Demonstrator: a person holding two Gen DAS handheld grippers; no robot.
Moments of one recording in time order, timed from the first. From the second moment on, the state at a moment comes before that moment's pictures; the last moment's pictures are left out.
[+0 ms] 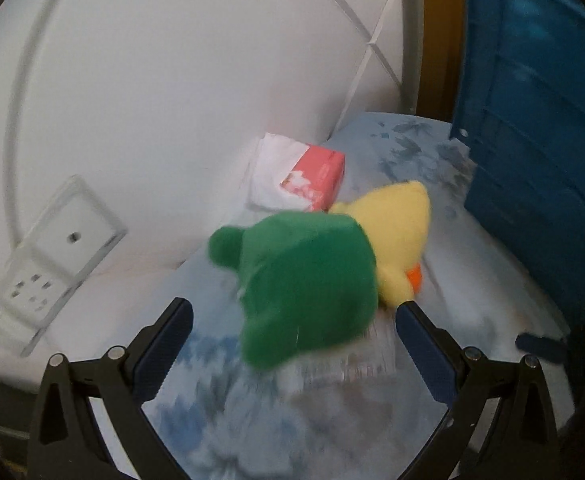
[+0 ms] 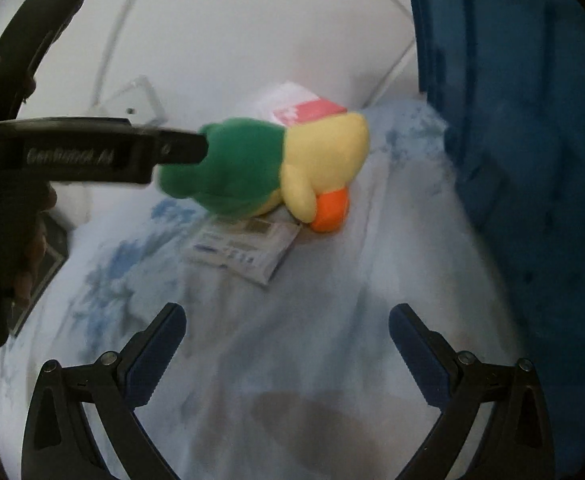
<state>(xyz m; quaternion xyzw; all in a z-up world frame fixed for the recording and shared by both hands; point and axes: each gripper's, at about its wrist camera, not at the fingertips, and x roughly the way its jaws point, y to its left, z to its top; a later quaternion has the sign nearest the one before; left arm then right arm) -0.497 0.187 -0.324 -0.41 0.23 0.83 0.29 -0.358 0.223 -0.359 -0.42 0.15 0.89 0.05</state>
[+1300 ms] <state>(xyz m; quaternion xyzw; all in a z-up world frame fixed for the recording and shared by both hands) -0.359 -0.122 -0.330 -0.41 0.08 0.90 0.12 -0.477 0.151 -0.408 -0.46 -0.13 0.87 -0.11</state>
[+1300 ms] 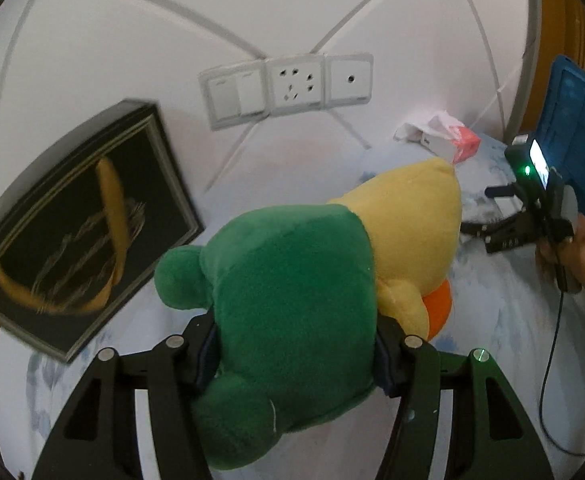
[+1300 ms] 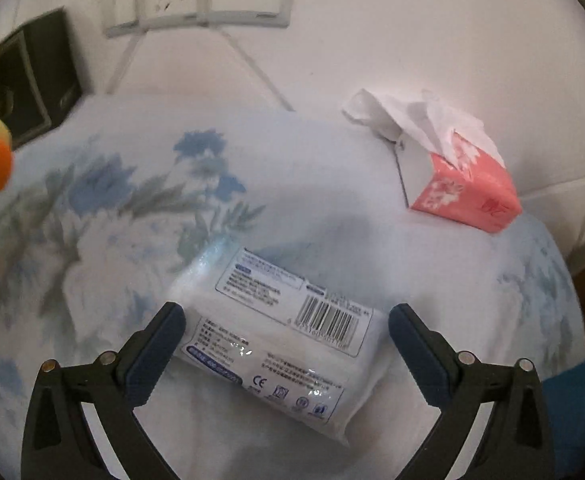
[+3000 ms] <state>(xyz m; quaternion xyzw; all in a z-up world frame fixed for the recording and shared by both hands) -0.123 -0.181 -0.235 -0.46 0.02 0.89 0.08 -0.187 0.103 -0.280 -0.57 -0.03 0.81 -0.13</state>
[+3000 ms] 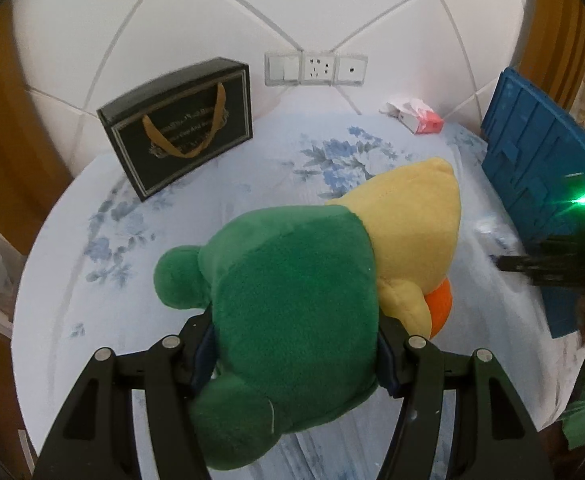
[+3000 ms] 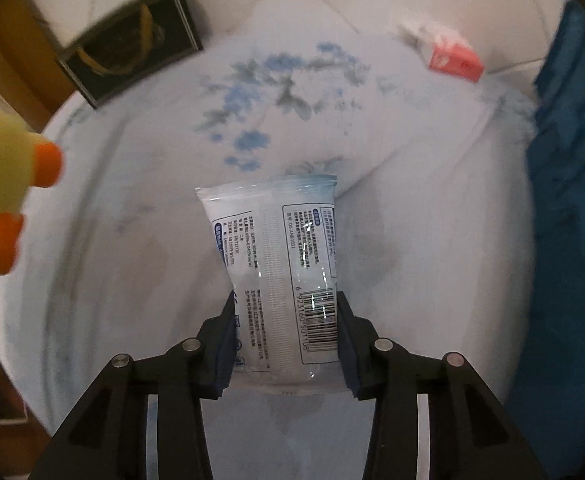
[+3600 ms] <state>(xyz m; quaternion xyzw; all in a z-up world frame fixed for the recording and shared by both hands) -0.050 -0.168 -0.091 -0.34 0.01 0.94 0.08 -0.046 0.083 -0.036 -0.40 -0.01 0.90 -0.15</state>
